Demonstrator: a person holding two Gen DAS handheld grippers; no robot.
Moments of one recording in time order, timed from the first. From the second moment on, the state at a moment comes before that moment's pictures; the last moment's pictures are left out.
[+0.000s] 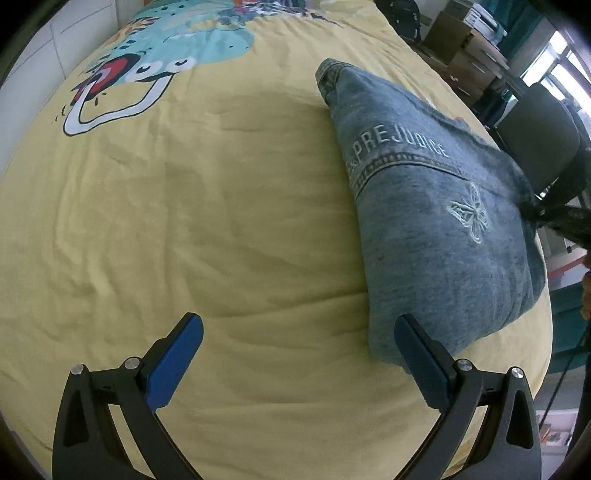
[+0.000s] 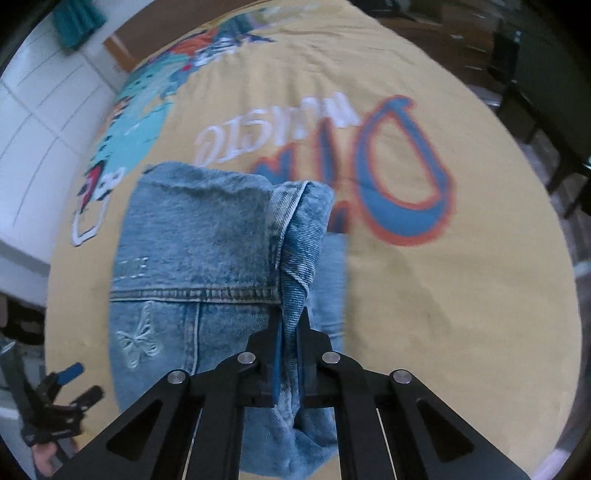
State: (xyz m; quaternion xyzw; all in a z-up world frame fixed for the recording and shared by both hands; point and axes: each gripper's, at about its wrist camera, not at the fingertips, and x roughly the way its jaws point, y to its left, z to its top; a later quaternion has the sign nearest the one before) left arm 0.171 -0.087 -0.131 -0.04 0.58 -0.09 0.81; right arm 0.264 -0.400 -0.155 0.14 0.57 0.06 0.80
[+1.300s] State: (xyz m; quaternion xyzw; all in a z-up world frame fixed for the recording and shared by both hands) left arm 0.281 -0.145 -0.166 -0.04 0.60 -0.09 0.79; right arm 0.256 -0.405 -0.235 0.23 0.60 0.09 0.76
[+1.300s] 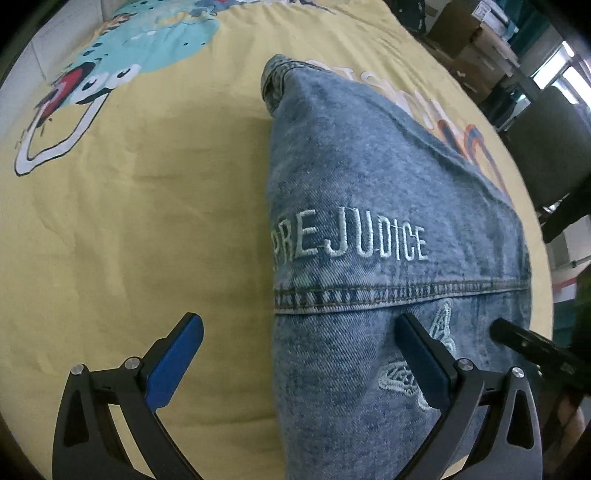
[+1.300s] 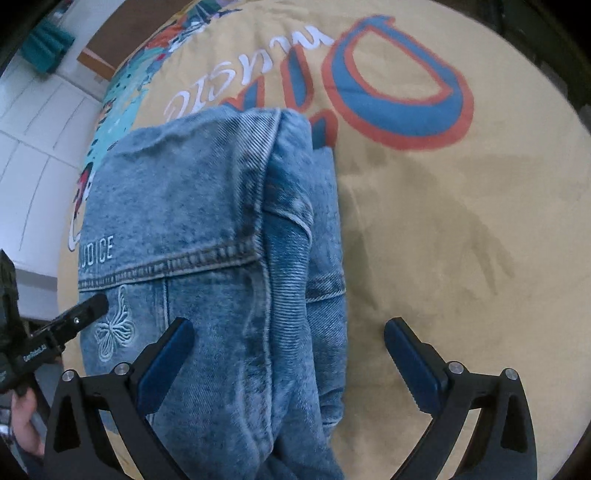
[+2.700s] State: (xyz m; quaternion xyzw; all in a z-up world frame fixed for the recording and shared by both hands) left arm 0.238 -0.117 -0.092 0.00 0.53 -0.22 0.82; right arm 0.235 -0.289 -0.134 0.15 0.54 0.18 0.81
